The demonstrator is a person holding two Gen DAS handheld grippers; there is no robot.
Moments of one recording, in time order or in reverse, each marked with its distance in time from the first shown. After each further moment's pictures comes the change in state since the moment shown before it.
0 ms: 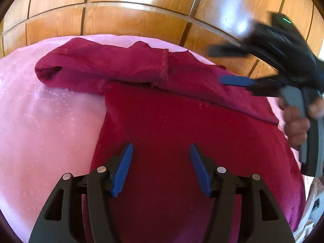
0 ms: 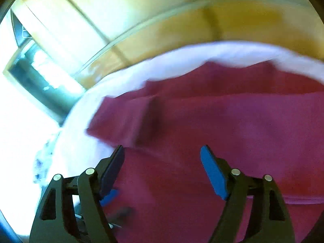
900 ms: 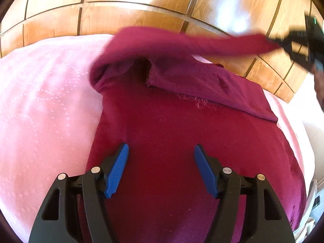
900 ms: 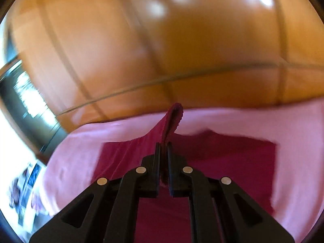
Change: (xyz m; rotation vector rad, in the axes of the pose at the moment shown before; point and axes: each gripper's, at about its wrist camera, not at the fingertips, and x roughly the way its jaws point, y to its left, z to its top) left arm 0.007 -0.005 -0.003 0.021 0.003 -0.004; right arm -0.166 -0.045 0.006 0.050 -0.388 -0.323
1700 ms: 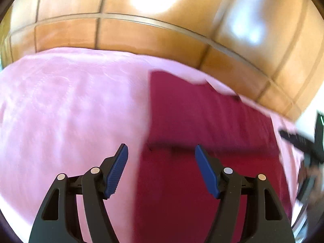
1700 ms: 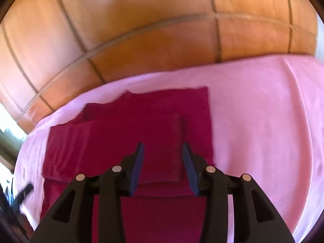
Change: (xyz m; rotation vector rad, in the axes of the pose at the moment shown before) left arm -0.020 0.049 0.087 -0.110 -0.011 0.060; right arm 0.016 -0.069 -0.049 0.027 0.036 -0.199
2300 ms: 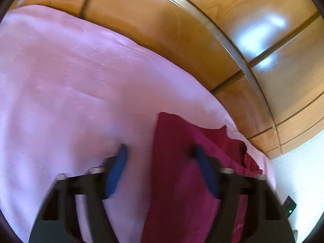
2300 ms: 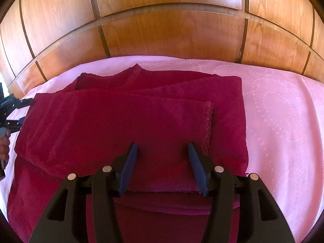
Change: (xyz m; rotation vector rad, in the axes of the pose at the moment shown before) left arm 0.137 0.043 0.097 -0.252 0.145 -0.227; right arm 0.049 0.010 -0.034 -0.145 0.031 -0.077
